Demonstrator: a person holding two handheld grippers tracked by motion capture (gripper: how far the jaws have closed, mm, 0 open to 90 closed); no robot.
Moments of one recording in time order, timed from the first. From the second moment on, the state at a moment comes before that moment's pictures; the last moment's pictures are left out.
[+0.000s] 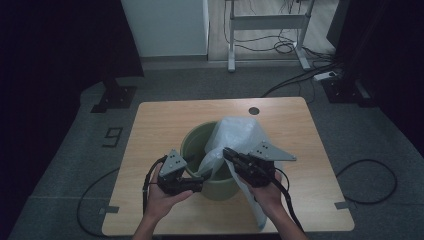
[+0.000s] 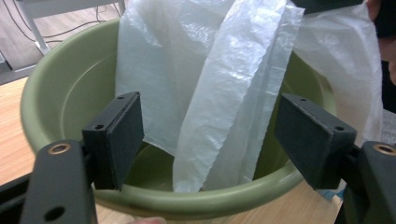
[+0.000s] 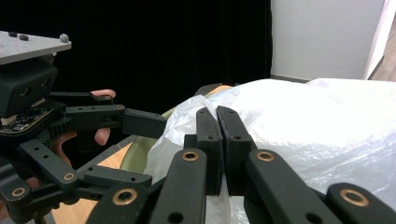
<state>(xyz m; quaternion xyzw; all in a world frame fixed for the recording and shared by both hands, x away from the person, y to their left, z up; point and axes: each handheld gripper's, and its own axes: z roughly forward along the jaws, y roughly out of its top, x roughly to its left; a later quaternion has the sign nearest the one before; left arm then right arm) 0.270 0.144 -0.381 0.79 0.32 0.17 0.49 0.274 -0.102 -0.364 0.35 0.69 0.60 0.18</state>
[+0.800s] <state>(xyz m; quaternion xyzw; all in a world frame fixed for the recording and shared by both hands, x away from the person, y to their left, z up) 0.277 0.132 -0.382 0.79 0.33 0.17 0.49 0.265 -0.103 -0.366 0.34 0.69 0.62 0.18</state>
